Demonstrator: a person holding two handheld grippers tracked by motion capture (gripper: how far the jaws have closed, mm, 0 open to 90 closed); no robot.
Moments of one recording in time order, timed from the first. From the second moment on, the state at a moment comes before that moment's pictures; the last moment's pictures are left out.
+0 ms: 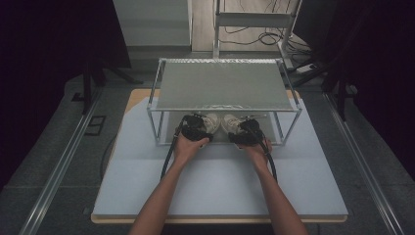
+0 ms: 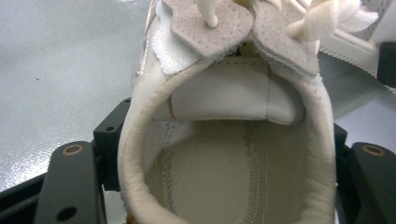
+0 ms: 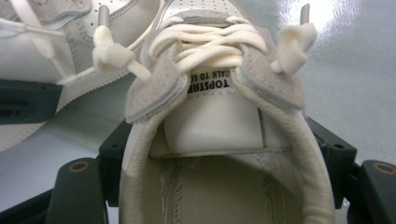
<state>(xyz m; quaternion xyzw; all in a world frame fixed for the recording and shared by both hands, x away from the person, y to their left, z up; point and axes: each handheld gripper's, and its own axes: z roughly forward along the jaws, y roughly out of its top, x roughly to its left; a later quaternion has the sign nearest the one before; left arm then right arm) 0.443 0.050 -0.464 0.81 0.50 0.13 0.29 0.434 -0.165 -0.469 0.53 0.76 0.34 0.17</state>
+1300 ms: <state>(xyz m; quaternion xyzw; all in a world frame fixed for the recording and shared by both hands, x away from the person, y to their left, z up) 0.361 0.131 -0.460 0.78 0.50 0.16 0.33 0.356 -0.251 -0.452 0.52 0.73 0.40 0.20</state>
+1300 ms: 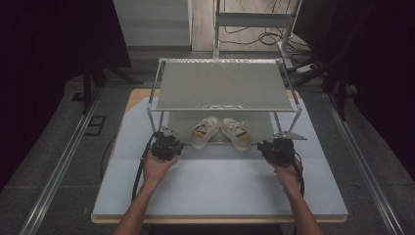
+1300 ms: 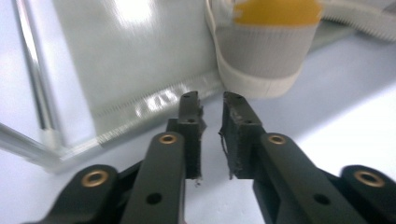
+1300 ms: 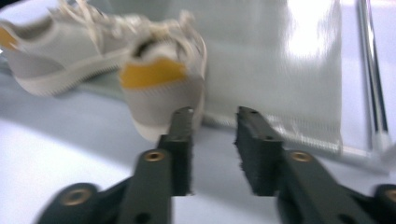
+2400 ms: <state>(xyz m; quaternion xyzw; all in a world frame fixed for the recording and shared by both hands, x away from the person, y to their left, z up) 0.380 0.105 -0.471 0.80 0.49 0.12 0.33 0.367 -0.225 -0.477 0.49 0.76 0.39 0.19</state>
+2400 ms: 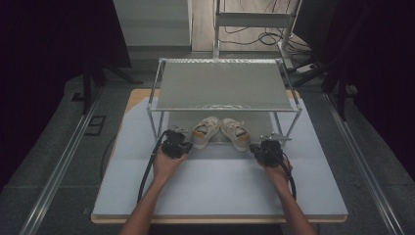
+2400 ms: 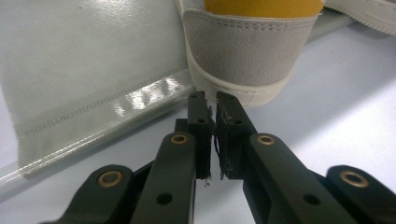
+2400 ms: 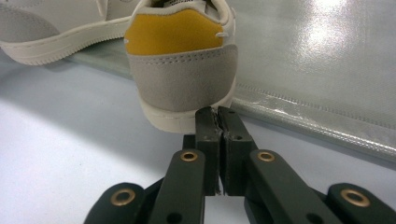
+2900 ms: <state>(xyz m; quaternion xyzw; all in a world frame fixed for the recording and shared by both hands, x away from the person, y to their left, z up) 0.378 0.081 -0.471 0.81 0.47 0.09 0.34 0.364 -0.205 -0.478 0.46 0.77 0.41 0.17</state>
